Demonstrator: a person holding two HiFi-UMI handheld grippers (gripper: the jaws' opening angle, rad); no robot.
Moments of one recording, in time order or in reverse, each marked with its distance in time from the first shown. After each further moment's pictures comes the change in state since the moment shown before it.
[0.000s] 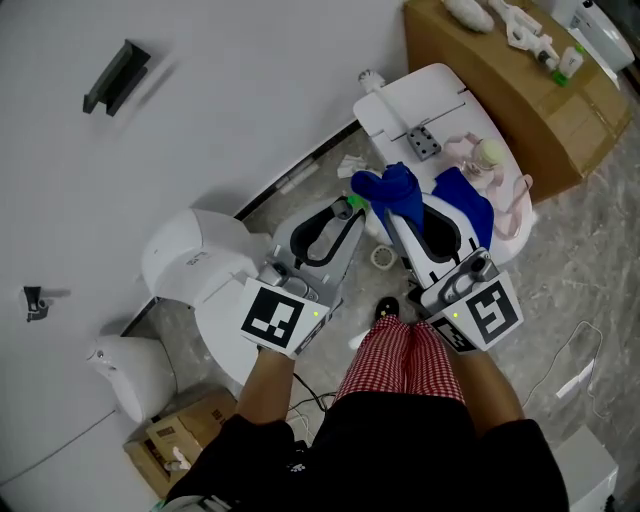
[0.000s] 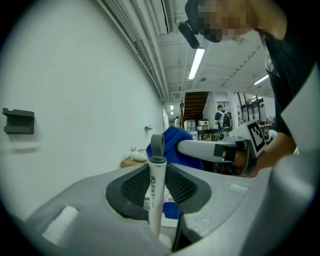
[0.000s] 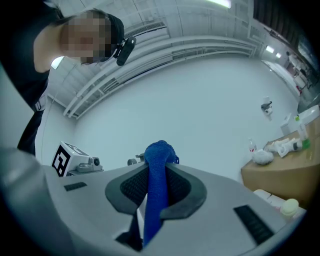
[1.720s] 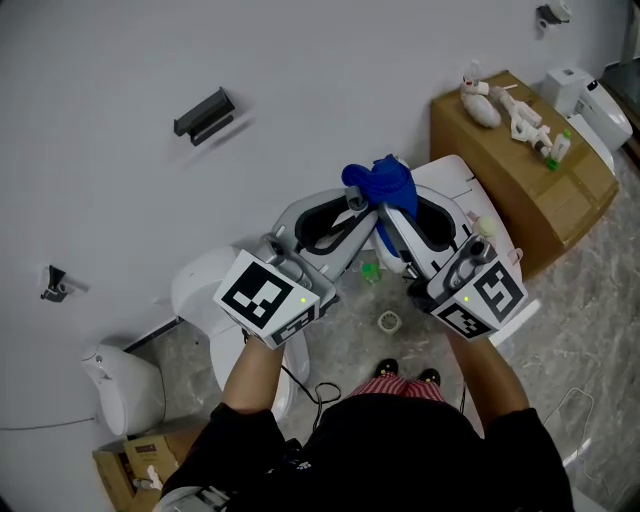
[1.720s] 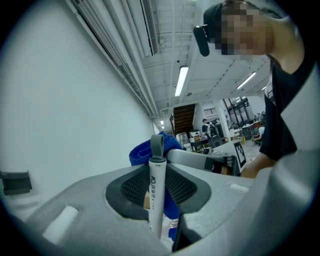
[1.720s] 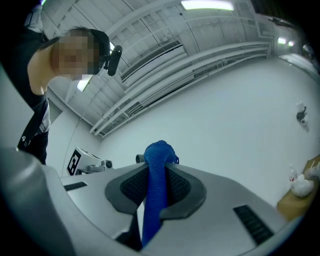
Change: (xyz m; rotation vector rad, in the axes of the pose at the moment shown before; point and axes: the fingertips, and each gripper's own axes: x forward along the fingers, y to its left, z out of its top) left arm -0.062 -0.018 0.190 0.143 -0.189 -0.071; right arm 0.028 0.086 0.170 -0.064 -0.237 0.297
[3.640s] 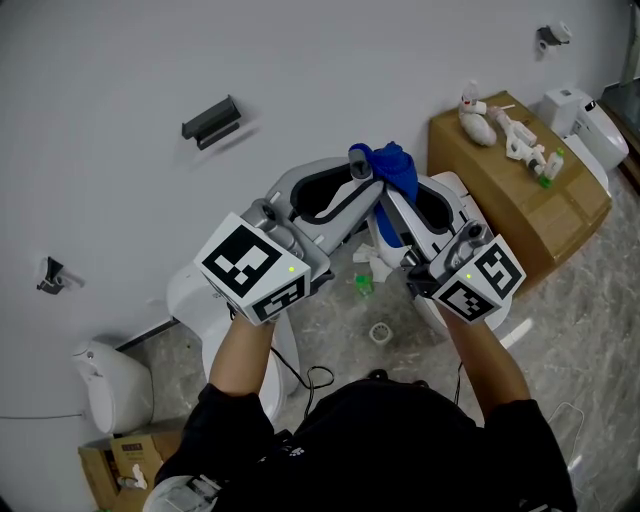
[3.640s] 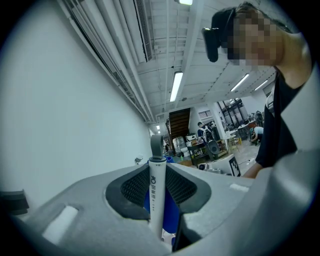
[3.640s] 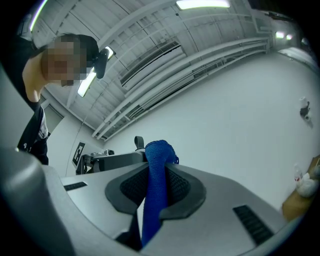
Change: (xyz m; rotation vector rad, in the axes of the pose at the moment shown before) left arm 0.005 0.000 0.066 0.048 -0.060 -0.042; right arm 0.010 -0.005 0.025 0.032 -0.019 0.038
